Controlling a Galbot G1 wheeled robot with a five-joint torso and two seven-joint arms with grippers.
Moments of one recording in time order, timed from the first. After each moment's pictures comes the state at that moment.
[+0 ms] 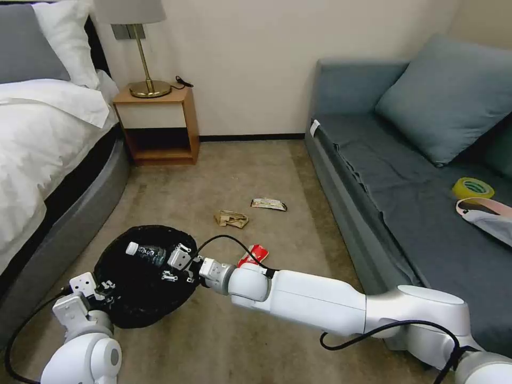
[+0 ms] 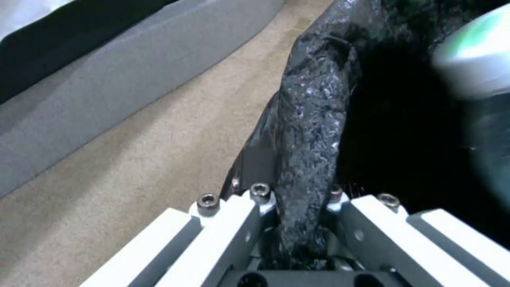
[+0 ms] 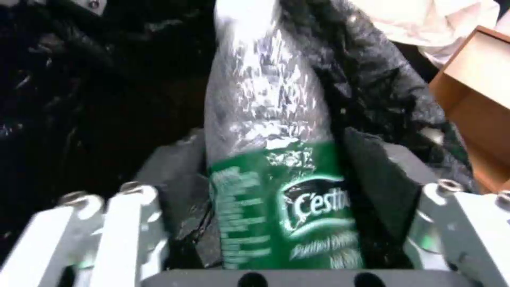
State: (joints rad) left arm 1.50 -1.61 -0.85 -2.21 -0.25 0.63 -0.29; right arm -0.28 1.32 -0.96 1.43 0.52 -0.02 0.07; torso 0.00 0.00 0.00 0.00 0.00
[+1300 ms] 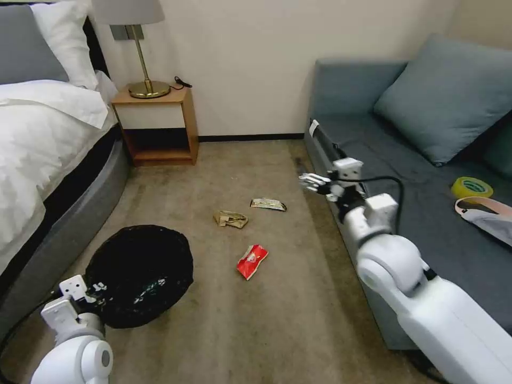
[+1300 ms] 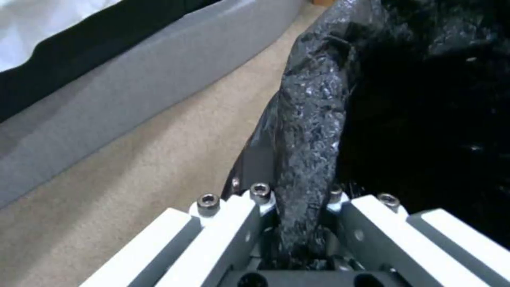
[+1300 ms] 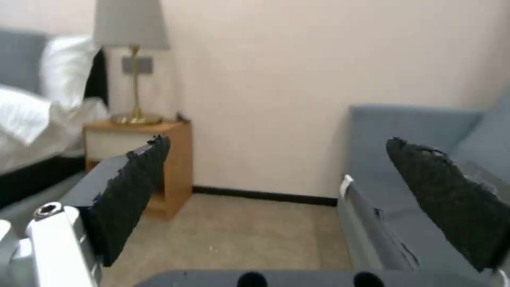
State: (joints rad) left arm 1.50 -1.61 -0.91 -2.20 -0.28 0.61 -0.27; right arm -1.03 0.96 0.22 2.21 0.53 -0.22 0.41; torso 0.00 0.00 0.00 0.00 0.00
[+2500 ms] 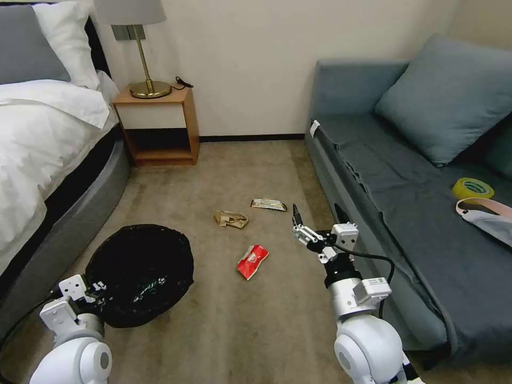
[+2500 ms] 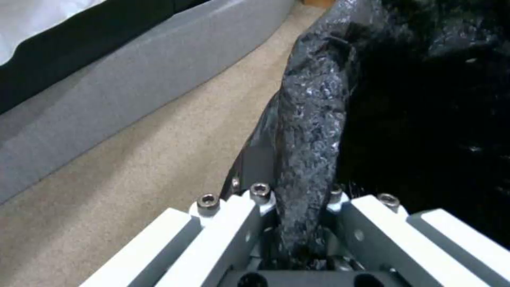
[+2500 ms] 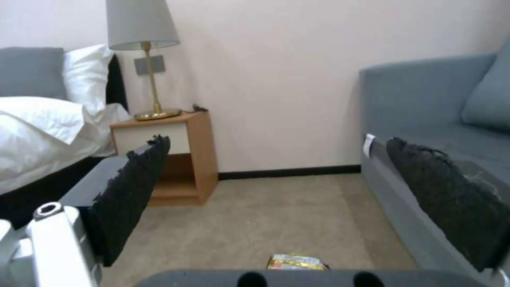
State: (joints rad) left arm 1.51 -1.60 -0.90 -2.20 -0.28 0.60 -0.26; right arm -1.38 1.30 0.21 2.22 0.21 -0.05 0.26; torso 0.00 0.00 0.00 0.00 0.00
